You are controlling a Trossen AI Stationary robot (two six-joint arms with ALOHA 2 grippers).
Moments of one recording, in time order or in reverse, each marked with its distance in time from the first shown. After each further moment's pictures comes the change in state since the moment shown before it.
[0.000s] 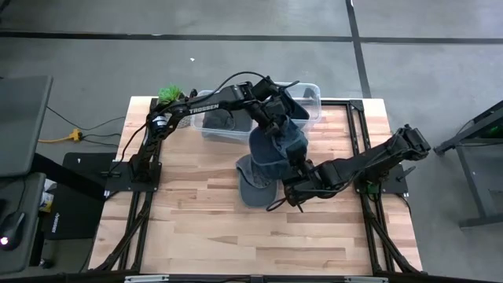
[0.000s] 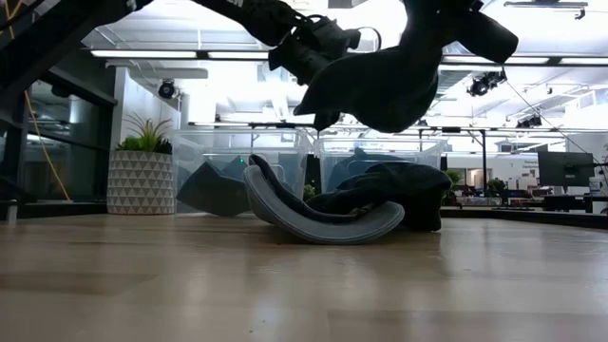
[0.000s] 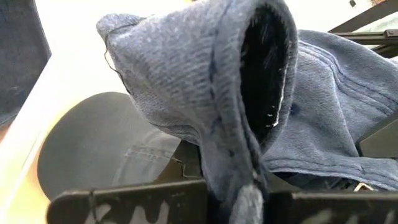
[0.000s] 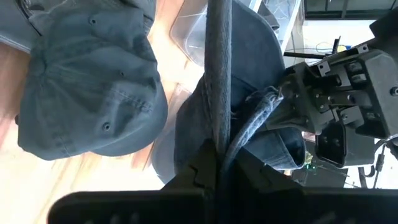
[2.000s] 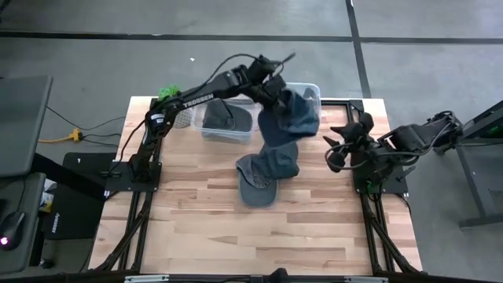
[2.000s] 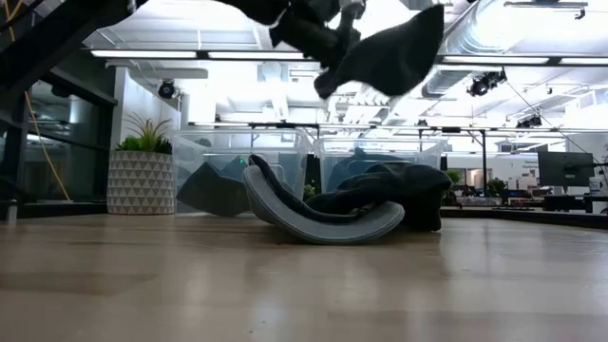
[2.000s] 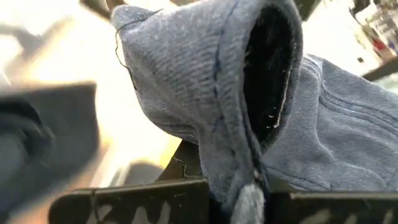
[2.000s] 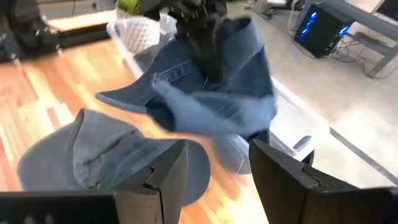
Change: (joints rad) left arm 0.053 0.000 0.194 0.046 -0.123 -0.098; right arm 0.091 -0.536 0.000 -0.212 -0.020 1.086
